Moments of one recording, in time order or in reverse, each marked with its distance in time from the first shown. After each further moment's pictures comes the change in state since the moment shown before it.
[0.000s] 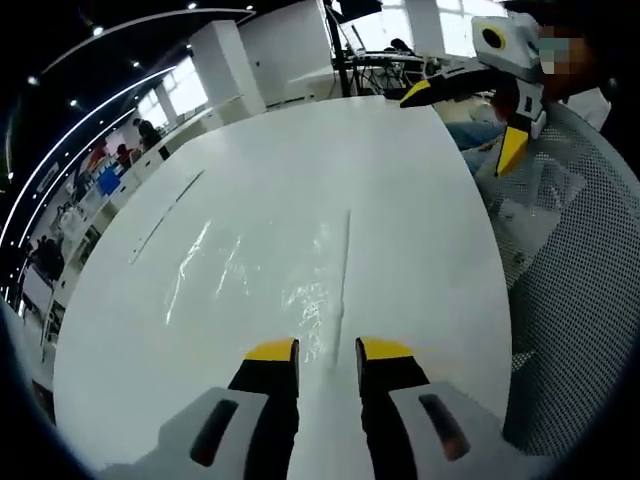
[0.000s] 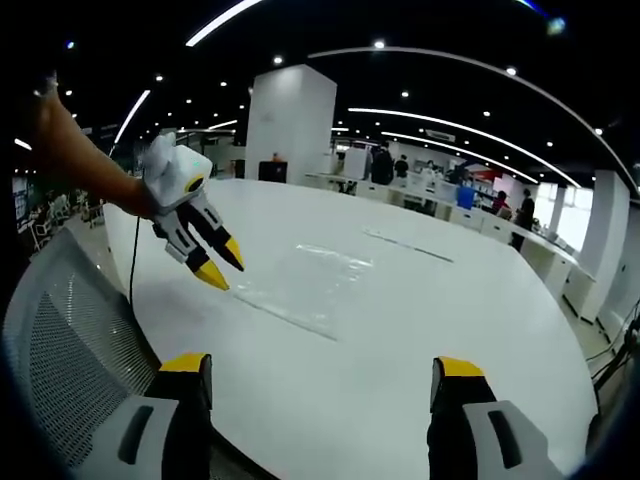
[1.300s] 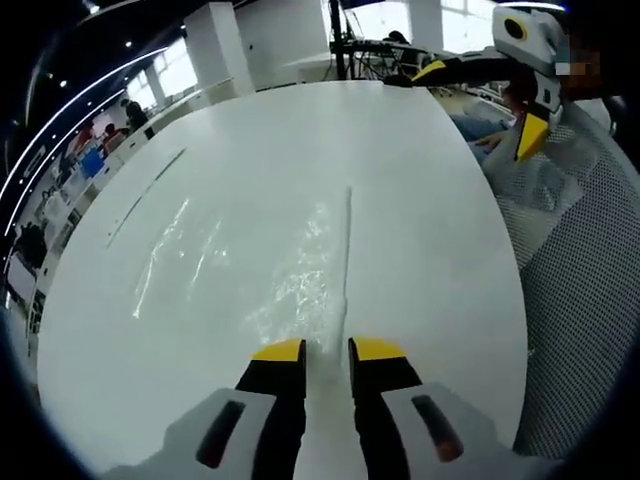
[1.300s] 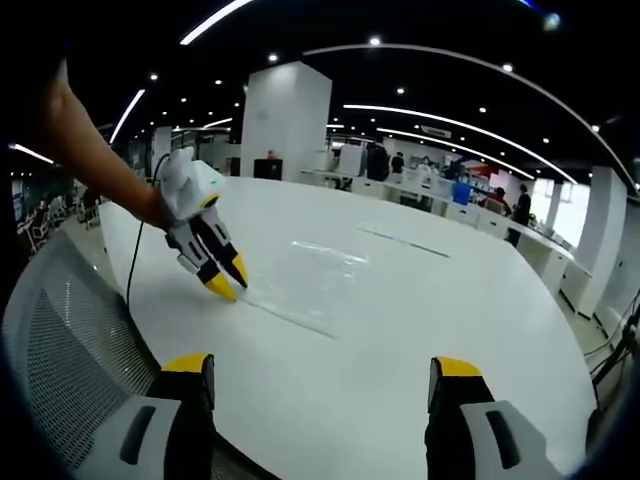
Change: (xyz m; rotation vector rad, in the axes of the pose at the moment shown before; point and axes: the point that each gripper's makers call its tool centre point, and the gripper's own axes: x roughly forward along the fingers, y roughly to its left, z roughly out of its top) left arm 0.026 -0.001 -0.010 -0.040 0.053 -0.090; right arm 0.000 -0.004 -0.003 0.015 0.013 -0.017
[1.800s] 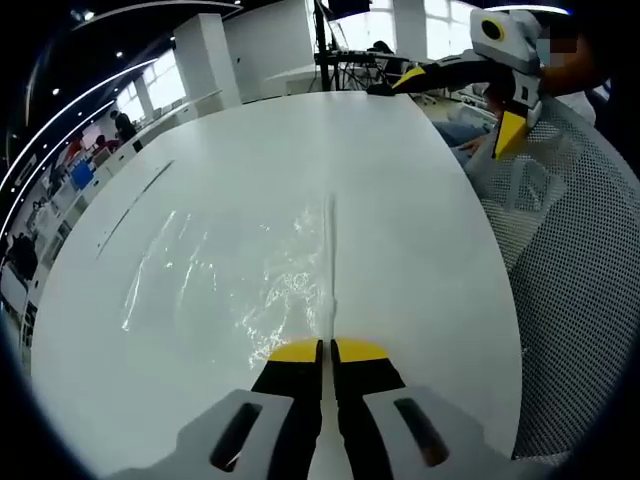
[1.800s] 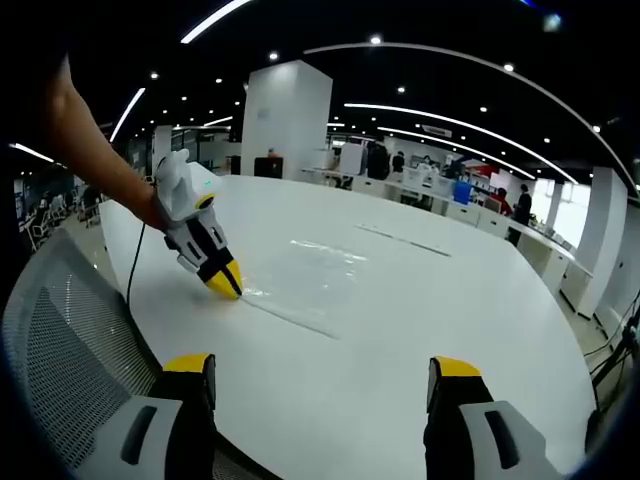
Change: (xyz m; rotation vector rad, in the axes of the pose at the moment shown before) left arm 0.001 -0.010 0.000 0.039 -0.050 -0.047; right arm 0.000 0.001 -0.001 -0.005 0.009 0.004
